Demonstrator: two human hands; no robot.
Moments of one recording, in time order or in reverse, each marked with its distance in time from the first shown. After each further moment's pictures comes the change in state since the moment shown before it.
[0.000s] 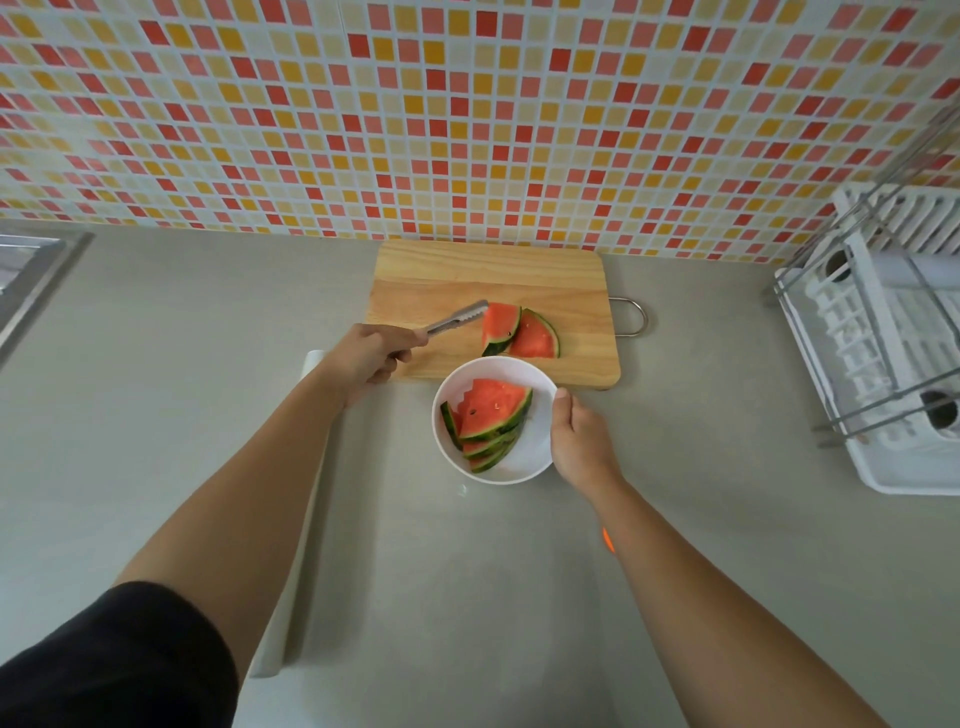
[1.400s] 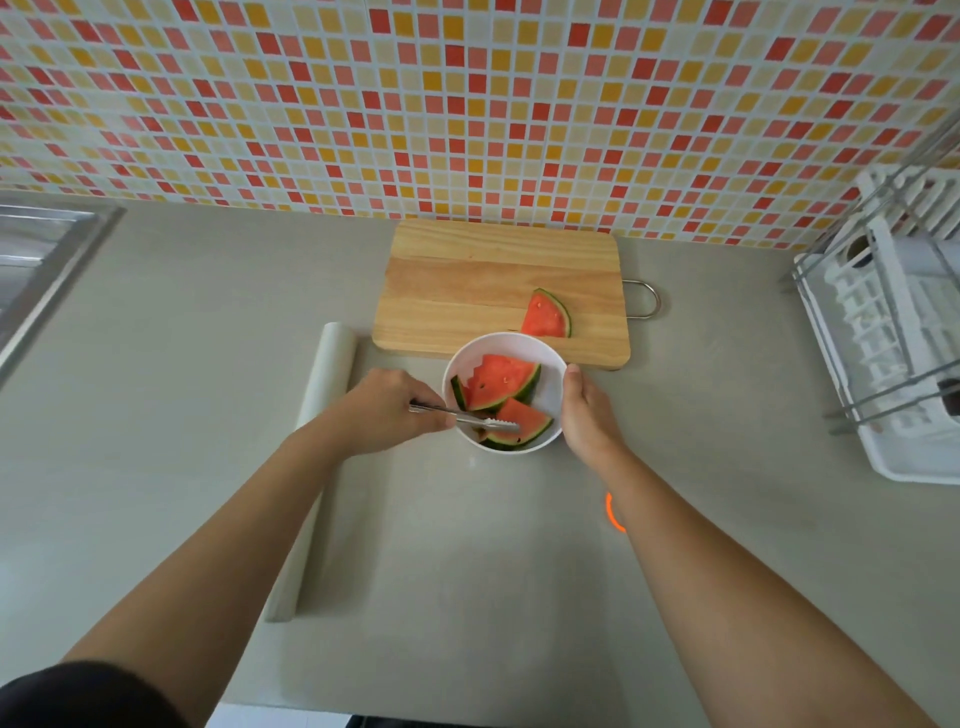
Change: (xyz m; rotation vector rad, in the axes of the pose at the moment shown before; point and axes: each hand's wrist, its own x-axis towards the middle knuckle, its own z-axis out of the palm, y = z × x) left_hand -0.113 -0.007 0.028 0.930 -0.132 0.344; right_hand 0.006 0.003 0.001 0.109 -0.063 0.082
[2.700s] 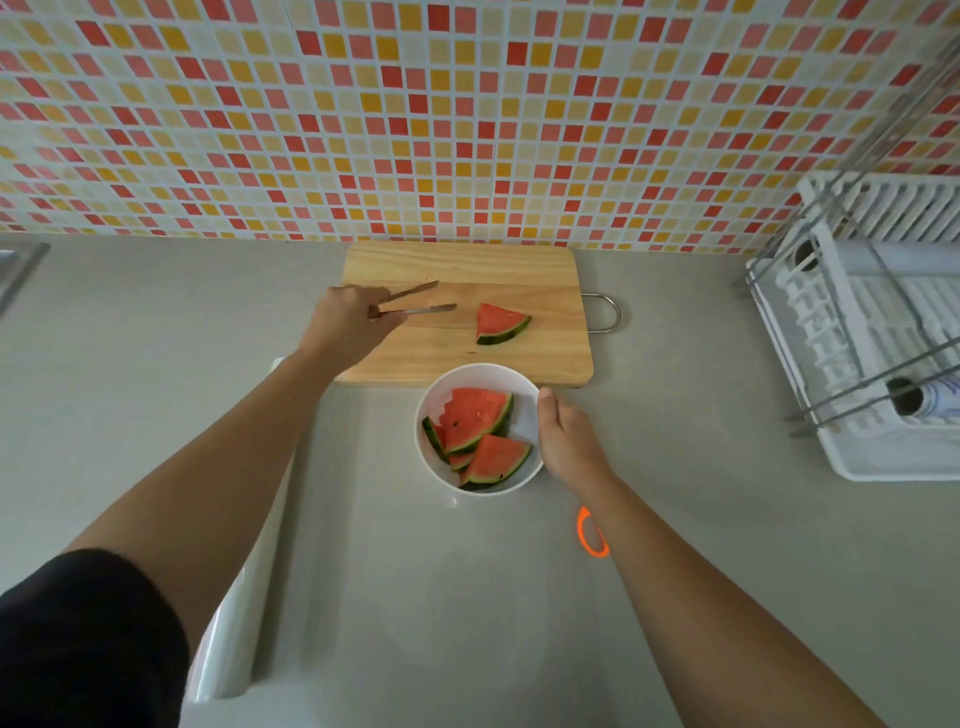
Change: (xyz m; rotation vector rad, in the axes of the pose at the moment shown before) left_hand 0.122 -0.025 -0.035 0.140 0.435 -0.045; right_hand 0.001 0.006 -0.015 -0.105 0.034 -0.070
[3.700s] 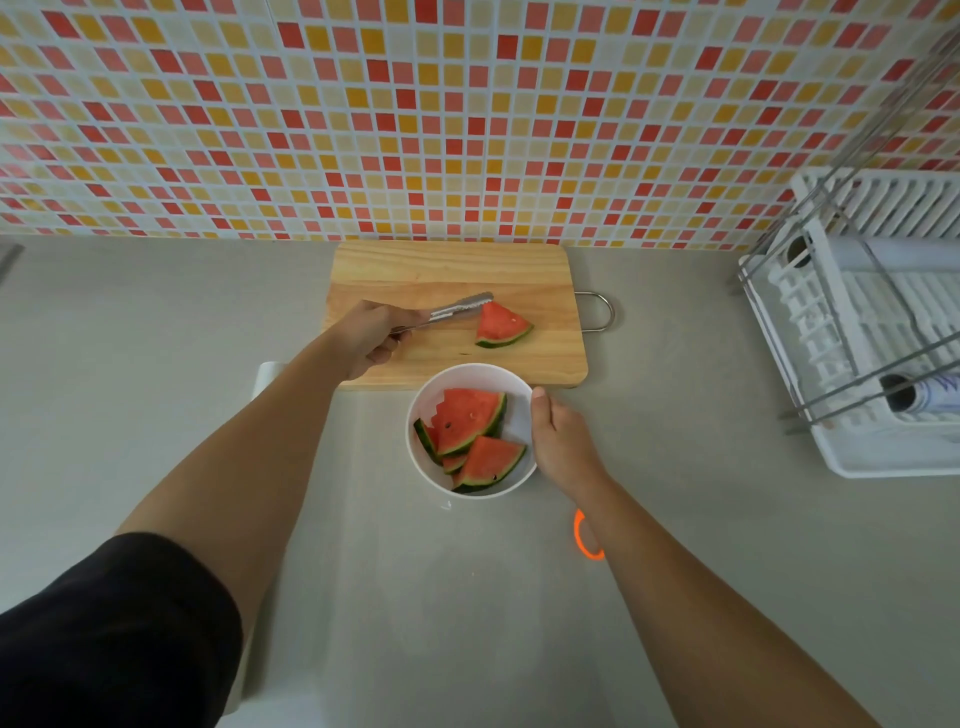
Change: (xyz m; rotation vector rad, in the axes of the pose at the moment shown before) left_hand 0.020 0.011 0.027 -0.905 -0.456 -0.534; right_hand 0.000 -0.001 0.001 0.015 0.010 -0.012
